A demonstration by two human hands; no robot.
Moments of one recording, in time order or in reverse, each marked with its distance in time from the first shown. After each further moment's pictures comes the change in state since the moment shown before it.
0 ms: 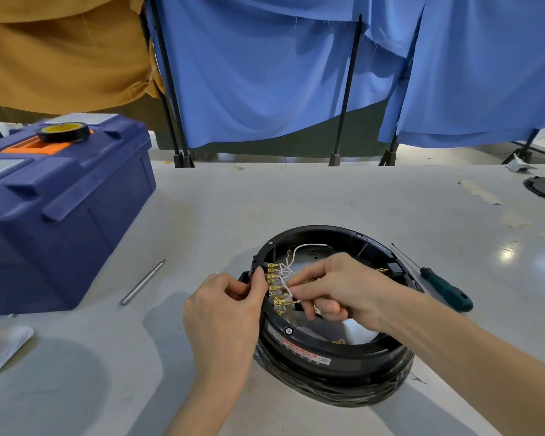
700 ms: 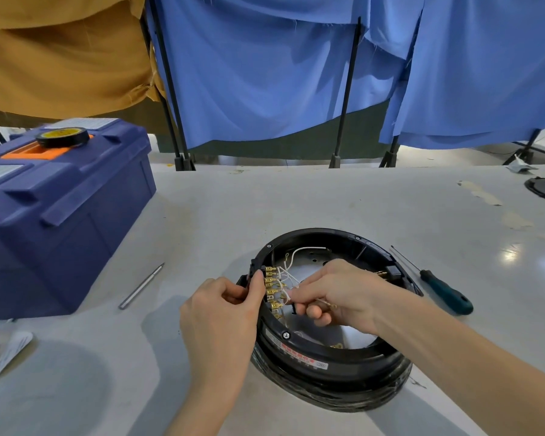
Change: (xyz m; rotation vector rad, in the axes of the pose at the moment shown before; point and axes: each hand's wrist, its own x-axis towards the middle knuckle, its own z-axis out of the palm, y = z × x) left_hand 0.001 -0.003 0.001 0.016 0.014 0.004; right_hand 0.006 0.001 0.001 0.057 0.009 0.092
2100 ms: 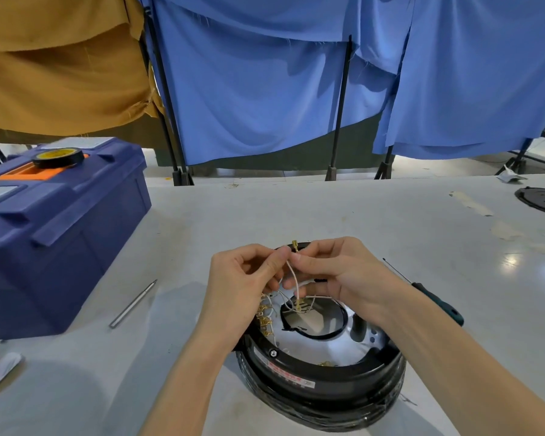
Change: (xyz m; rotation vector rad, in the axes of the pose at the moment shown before) left_hand 0.036 0.044 0.011 -0.599 -0.557 0.087; right_hand -0.013 -0.023 -0.024 0.194 -0.037 -0.419
